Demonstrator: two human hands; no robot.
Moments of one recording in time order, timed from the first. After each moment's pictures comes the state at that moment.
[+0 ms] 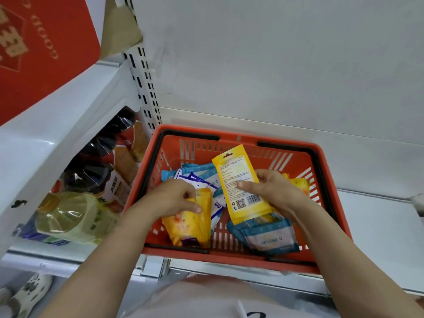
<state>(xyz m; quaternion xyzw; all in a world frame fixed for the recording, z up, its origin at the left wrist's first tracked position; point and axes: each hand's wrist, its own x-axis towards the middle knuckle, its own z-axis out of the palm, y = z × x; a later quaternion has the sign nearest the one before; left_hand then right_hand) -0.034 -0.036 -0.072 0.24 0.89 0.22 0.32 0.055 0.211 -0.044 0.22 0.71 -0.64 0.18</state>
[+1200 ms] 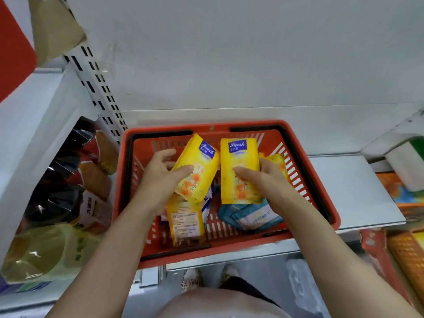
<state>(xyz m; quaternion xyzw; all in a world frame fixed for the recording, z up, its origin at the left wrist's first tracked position) -0.032 -0.007 -0.043 0.01 0.73 0.63 0.27 0.088 0.184 -0.036 0.35 0.67 -0.66 -0.01</state>
